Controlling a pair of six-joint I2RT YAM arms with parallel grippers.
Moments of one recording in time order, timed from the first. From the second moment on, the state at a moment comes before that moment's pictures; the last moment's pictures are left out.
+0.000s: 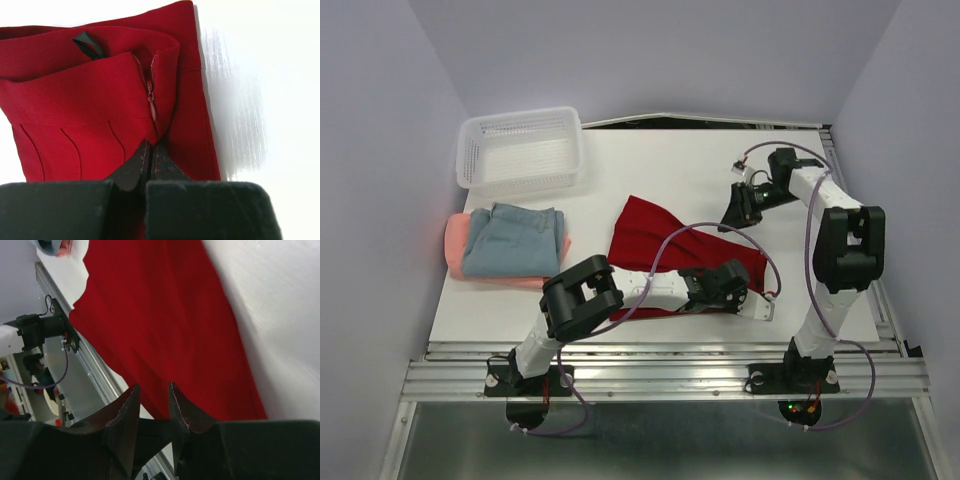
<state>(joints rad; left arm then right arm) -1.24 2.06 1.35 -0.10 0.01 0.68 0.01 1.93 1.52 -0.99 -0.94 -0.23</state>
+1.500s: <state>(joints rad) -0.62 2.00 1.41 -0.63 0.25 0.48 0.01 1.90 1.14 -0.98 -0.77 -0.41</state>
